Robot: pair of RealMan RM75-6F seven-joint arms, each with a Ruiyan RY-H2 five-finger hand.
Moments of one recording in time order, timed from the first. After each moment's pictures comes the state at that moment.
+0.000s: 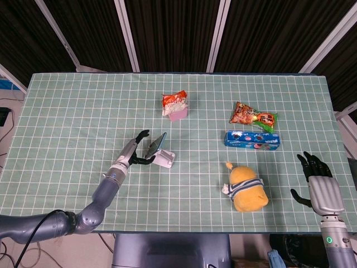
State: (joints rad) left arm -0.85 -1.62 -0.40 -1.60 0.43 0.87 0.03; right arm 0.14 -1.14 0.10 -1.70 -1.37 1.39 -0.16
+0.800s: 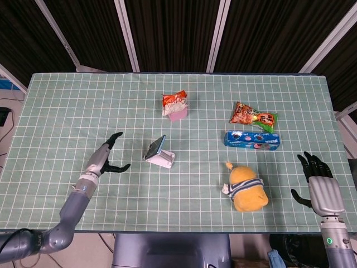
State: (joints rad) left arm -0.66 -1.39 -0.25 -1.85 0.69 1.05 0.05; right arm 0.14 -1.14 0.10 -1.70 -1.38 1.40 -0.16
